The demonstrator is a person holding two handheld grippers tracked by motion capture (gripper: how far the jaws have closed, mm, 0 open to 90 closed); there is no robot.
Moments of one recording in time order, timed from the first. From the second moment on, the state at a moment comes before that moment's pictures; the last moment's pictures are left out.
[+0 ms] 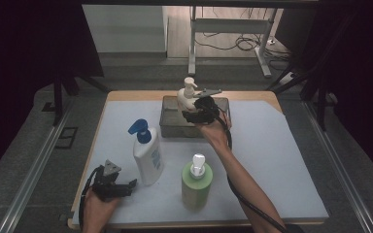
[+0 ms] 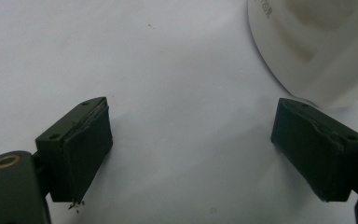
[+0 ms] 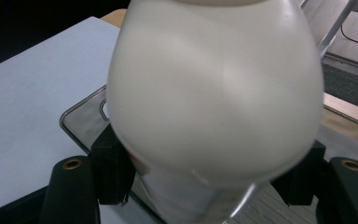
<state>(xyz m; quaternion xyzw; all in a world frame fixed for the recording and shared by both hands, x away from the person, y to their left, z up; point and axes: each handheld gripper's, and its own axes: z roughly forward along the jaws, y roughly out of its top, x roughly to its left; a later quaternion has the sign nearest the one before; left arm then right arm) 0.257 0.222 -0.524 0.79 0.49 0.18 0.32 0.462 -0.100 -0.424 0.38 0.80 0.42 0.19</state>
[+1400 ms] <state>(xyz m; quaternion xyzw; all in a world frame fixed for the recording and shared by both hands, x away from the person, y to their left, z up) 0.257 0.222 -0.524 0.79 0.49 0.18 0.32 0.453 -0.148 -0.435 0.42 0.79 0.42 0.18</state>
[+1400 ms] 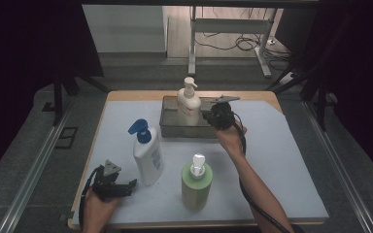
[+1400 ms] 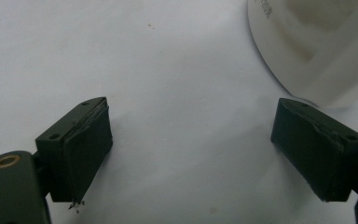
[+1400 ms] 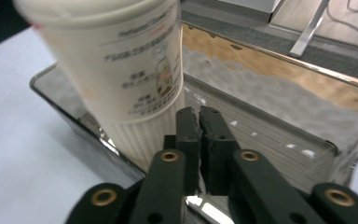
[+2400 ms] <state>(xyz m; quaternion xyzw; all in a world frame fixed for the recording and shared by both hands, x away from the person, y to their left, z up) 0.257 0.222 -0.524 0.79 0.49 0.18 0.32 0.482 -0.127 -0.458 0.46 0.79 0.38 0.17</state>
